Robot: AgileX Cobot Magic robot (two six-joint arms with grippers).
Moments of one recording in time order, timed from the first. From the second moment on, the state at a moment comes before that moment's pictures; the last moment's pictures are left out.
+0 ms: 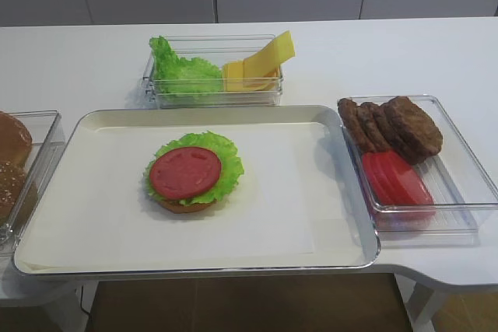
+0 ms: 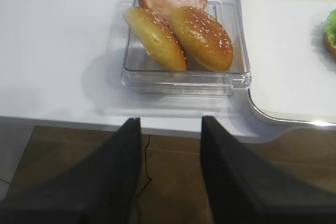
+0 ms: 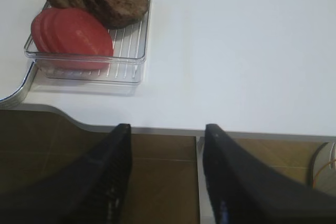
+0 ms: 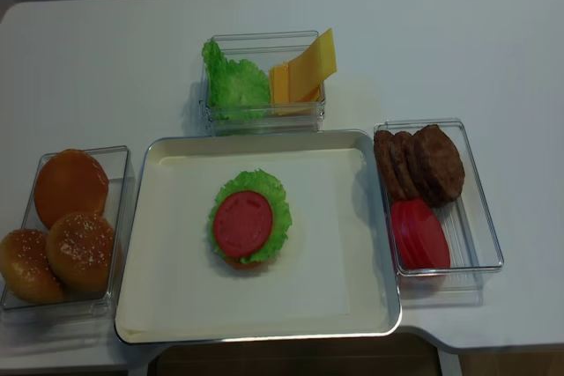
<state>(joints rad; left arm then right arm) 0.04 -0.02 -0.50 0.07 1.18 -0.13 0.07 -0.02 -0.48 0.03 1.15 -0.05</state>
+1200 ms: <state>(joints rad) 0.04 -0.02 -0.50 0.07 1.18 -0.13 0.07 -0.02 -0.48 0.03 1.15 -0.05</state>
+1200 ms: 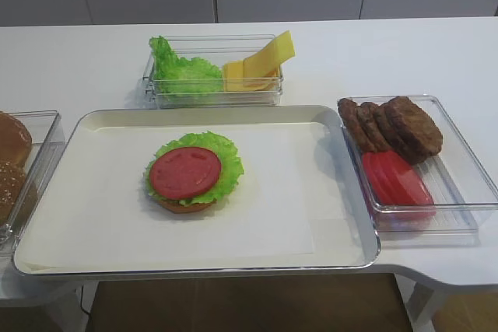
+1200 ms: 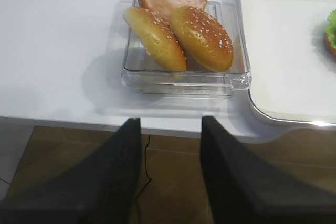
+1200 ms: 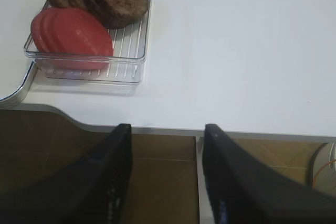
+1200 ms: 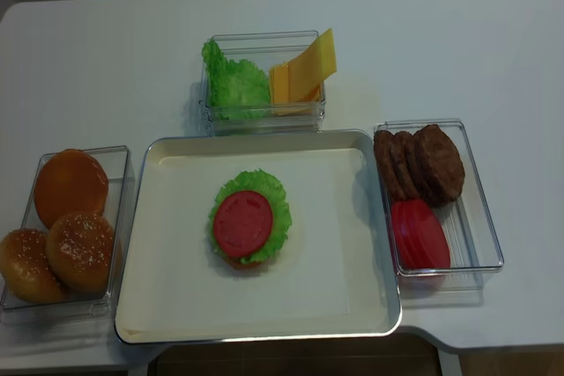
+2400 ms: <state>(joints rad) 0.04 -0.02 -0.50 0.07 1.18 -0.13 0.07 0.74 -1.06 0.28 1.03 0.01</state>
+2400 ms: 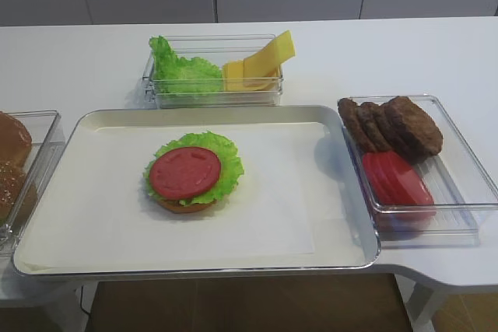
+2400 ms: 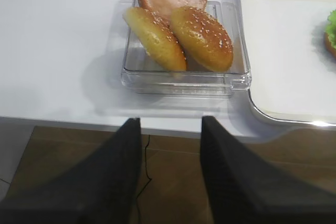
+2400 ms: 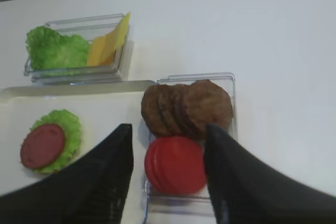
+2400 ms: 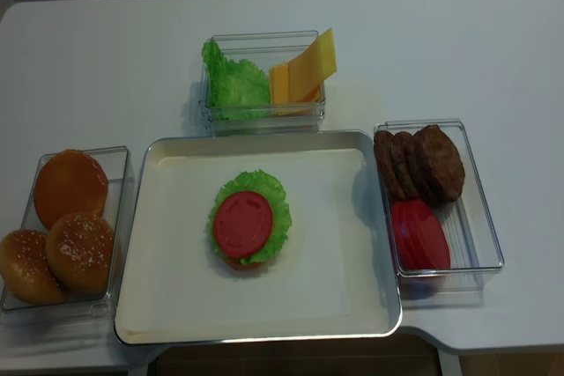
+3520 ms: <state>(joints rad) 0.04 -0.02 -0.50 0.07 1.18 -0.13 0.56 1.68 -1.56 -0.11 1.15 0.29</state>
